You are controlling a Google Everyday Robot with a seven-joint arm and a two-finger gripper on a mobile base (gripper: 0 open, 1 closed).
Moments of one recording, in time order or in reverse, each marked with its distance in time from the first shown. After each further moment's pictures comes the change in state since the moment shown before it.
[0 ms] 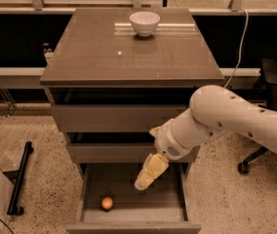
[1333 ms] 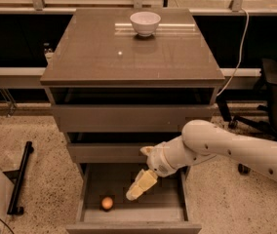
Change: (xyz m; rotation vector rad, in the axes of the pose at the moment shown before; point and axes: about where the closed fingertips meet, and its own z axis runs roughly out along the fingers) arm 0.036 -0.014 0.104 -0.083 -0.158 0.062
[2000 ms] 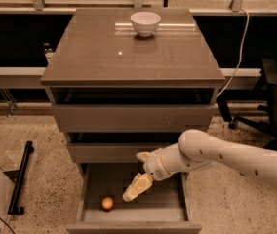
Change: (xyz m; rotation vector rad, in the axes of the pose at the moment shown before) arm 0.018 -0.015 0.043 -0.055 -0.083 0.043
